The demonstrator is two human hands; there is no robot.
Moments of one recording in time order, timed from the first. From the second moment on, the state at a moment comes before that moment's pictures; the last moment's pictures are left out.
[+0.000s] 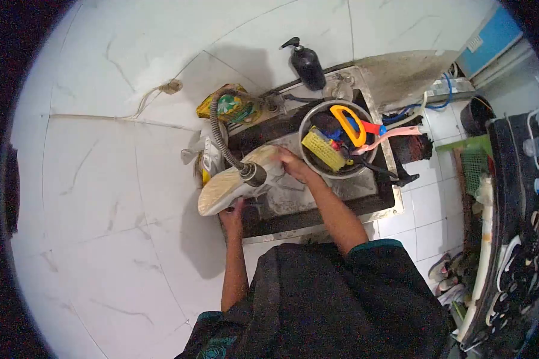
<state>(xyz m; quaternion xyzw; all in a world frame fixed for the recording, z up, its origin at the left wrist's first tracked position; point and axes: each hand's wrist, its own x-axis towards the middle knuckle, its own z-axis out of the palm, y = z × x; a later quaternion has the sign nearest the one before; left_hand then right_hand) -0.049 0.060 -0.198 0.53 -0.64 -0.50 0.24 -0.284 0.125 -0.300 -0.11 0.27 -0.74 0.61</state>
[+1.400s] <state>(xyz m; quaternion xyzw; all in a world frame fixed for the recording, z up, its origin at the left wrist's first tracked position) -0.163 0.088 -0.279 0.36 -0.21 -0.73 0.55 -0.219 0.168 -0.245 -0.08 0.72 -0.67 0.16</state>
